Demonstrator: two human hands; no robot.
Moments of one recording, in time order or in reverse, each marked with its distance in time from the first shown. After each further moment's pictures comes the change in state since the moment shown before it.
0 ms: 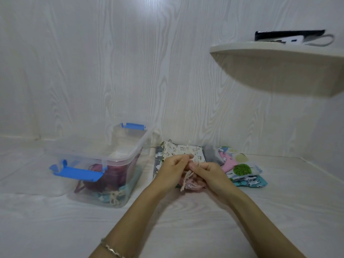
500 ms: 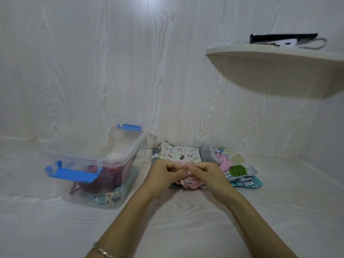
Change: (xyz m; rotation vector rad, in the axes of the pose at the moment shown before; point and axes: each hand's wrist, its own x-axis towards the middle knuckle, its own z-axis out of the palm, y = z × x) left_hand -0.007 -0.005 -0.013 0.083 -0.021 0.005; right_hand -0.002 0.001 -0.006 -0.108 0.076 -0.044
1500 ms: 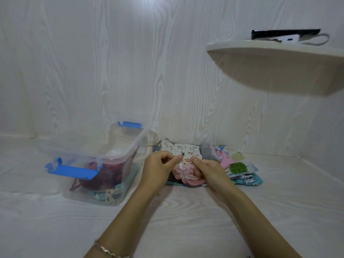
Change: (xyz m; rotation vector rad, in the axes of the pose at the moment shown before) left_hand 0.002 0.005 -0.003 0.169 0.287 0.172; right_hand 0.007 0.010 -0.003 0.067 0.009 0.049
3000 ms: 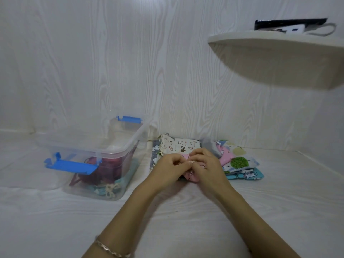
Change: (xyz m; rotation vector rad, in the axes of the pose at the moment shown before) left_hand -0.008 0.001 0.014 -0.101 -0.351 -0.176; right_hand -0.005 0.004 0.010 -0.503 0.177 -0.331
